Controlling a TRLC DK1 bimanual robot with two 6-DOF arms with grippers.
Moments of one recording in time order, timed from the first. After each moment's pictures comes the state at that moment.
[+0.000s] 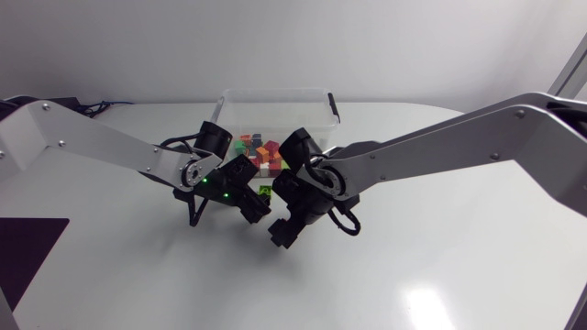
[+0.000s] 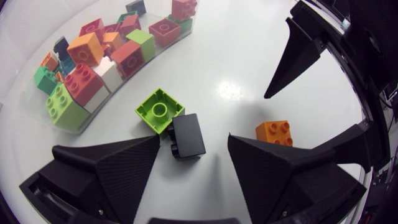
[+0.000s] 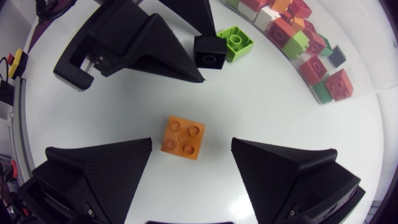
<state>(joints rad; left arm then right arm) -0.37 2.03 1.09 -0.07 0.37 0.44 0.69 2.01 1.19 -0.33 -0.10 -0.19</state>
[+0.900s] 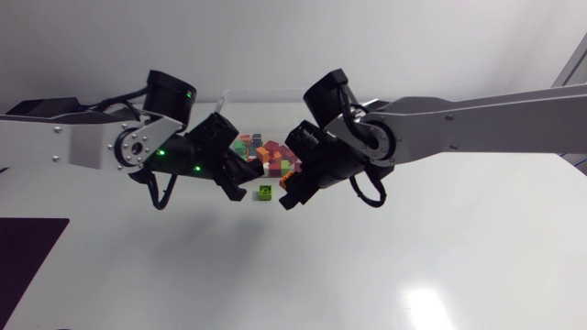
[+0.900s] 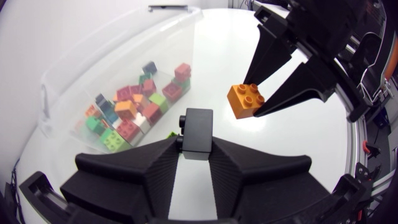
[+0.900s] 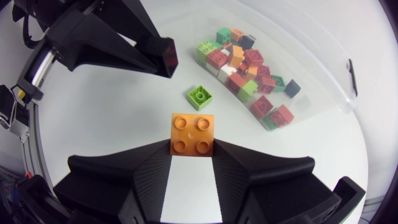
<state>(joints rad) -0.37 1.64 1.01 -0.17 0.38 0.47 0.64 1.76 1.19 -0.36 -0.10 -0.19</state>
